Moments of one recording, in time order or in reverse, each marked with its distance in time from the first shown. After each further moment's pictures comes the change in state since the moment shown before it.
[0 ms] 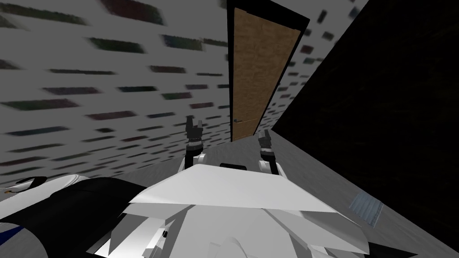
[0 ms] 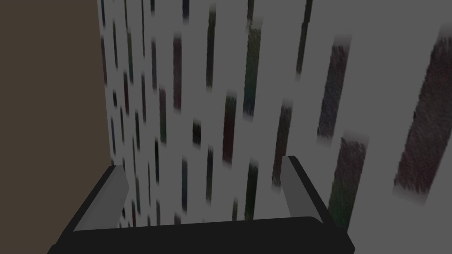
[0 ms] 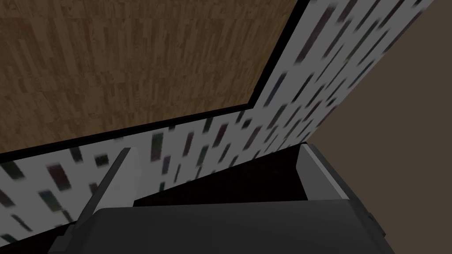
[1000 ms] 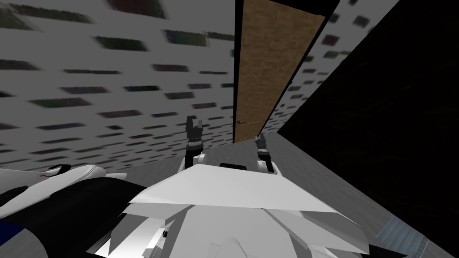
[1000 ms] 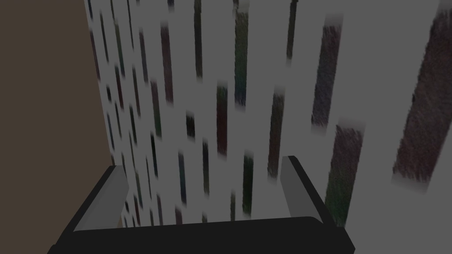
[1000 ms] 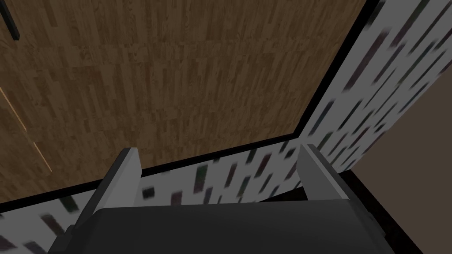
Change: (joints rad) arm -0.093 -0.029 0.012 0.247 -0.016 -0.064 -0.020
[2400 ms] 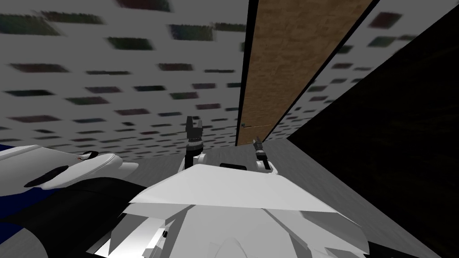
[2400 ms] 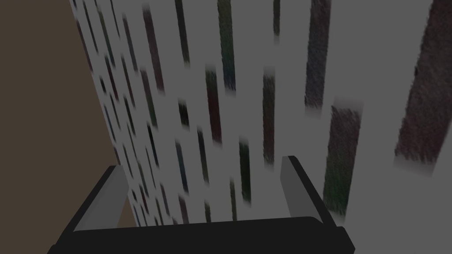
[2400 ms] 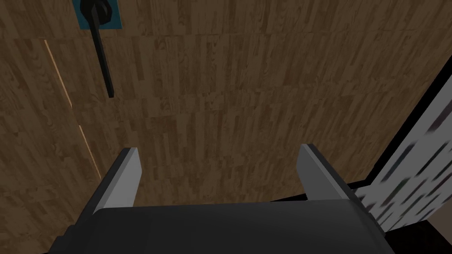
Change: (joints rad) arm -0.159 -0.045 0.011 0.399 -0.027 -0.100 -0.032
